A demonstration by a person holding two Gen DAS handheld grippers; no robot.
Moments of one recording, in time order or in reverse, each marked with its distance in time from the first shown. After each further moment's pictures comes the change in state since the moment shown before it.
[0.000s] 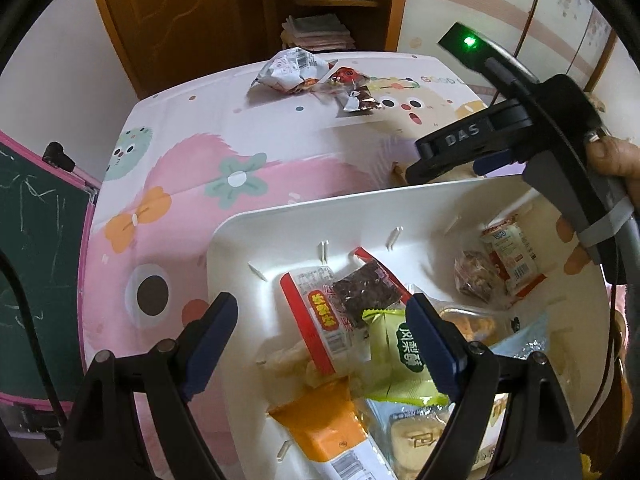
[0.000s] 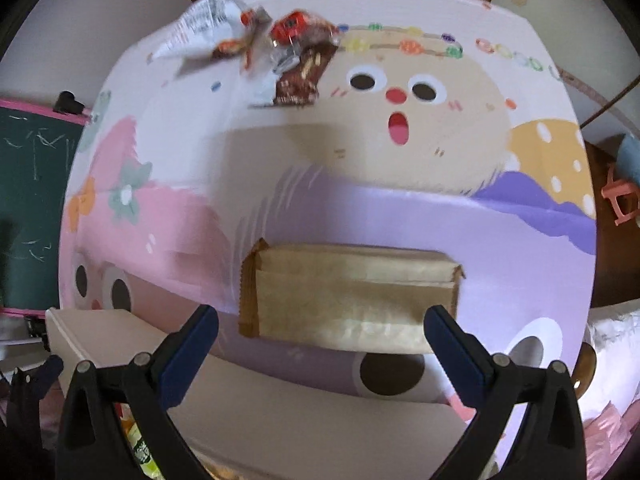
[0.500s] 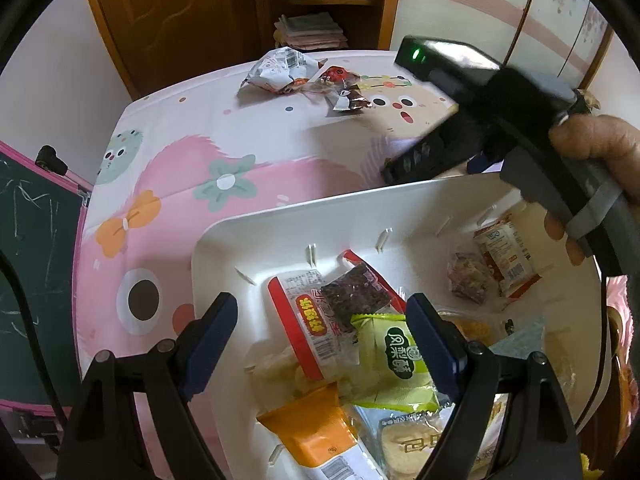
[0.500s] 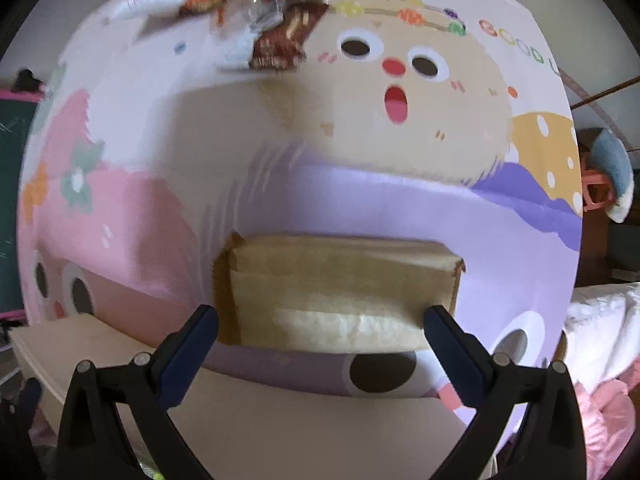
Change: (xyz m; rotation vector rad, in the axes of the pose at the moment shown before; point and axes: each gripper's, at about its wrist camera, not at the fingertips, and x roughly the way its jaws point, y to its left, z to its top) left arm 0.002 -0.005 0.003 0.011 0.004 -0.022; right arm 0.025 0.022 0.003 -0.014 0.137 -0.185
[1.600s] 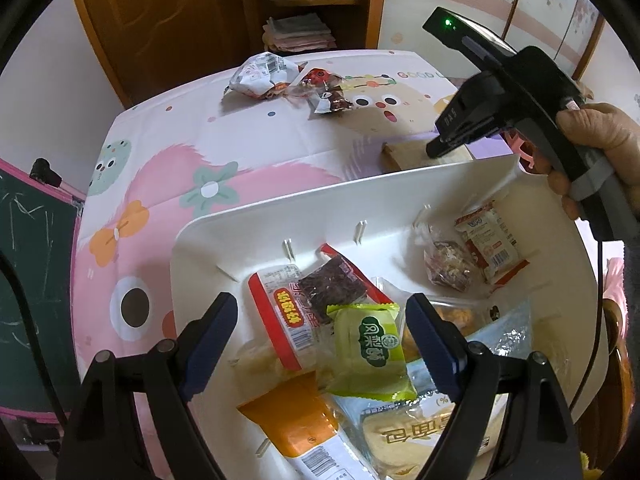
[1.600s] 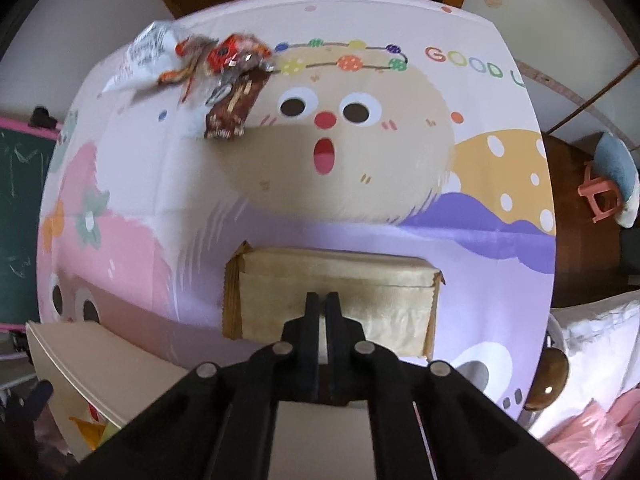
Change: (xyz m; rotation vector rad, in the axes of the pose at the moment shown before) left arm 0.001 -0.015 0.003 0.041 0.003 -0.007; right arm -0.030 -0.061 -0.001 0.054 -0.170 0.116
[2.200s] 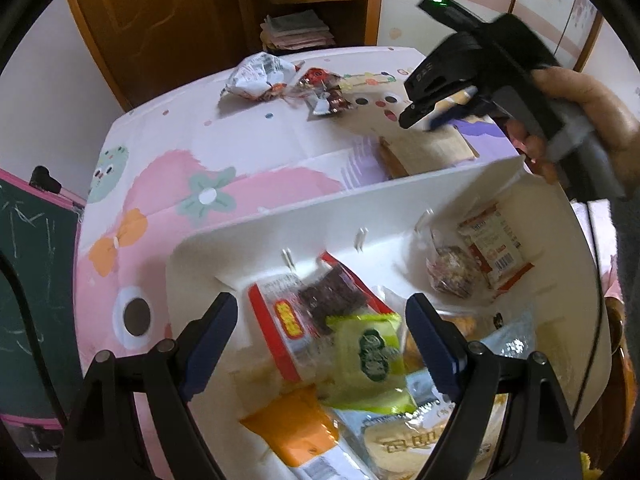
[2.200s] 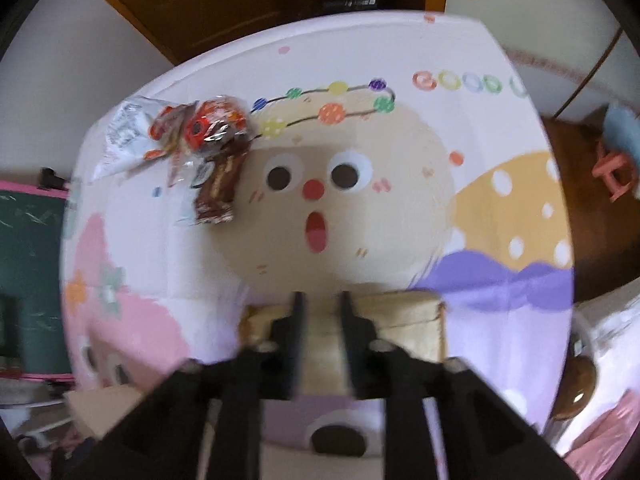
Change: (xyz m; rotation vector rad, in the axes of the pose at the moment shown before) left arm 0.003 -0.001 0.012 0.018 0.009 0.015; right arm 0.002 -0.042 0.085 0.135 -0.040 0.126
